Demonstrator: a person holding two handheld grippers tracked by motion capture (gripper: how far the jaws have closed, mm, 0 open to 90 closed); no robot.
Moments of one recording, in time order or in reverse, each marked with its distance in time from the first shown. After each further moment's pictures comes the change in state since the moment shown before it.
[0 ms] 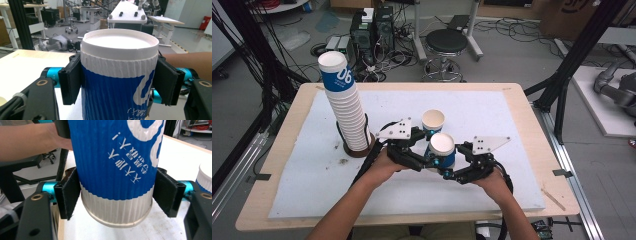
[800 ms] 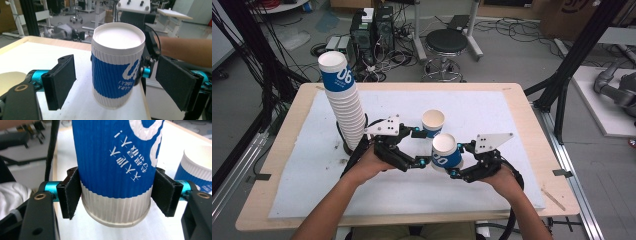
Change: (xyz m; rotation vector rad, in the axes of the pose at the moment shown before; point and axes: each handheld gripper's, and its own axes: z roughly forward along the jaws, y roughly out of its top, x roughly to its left) left arm 0.003 0.005 -0.032 0.087 0.036 -0.050; right arm -0.003 0.009 -0.017 0.170 -0.064 -0.047
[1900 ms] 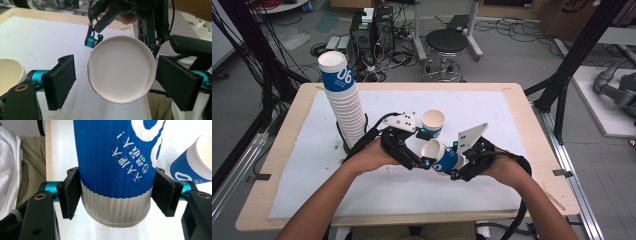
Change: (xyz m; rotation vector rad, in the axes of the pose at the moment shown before) left arm 0.001 0.027 0.019 0.284 -0.030 0.018; right arm 0.007 0.050 0.008 0.412 -0.007 -0.206
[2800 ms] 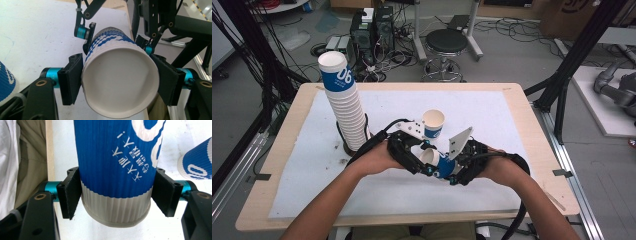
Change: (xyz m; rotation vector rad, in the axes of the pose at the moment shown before) left arm 0.001 -0.006 0.019 0.134 -0.071 -0.007; right arm 0.005 0.011 0.012 0.154 0.028 -0.059
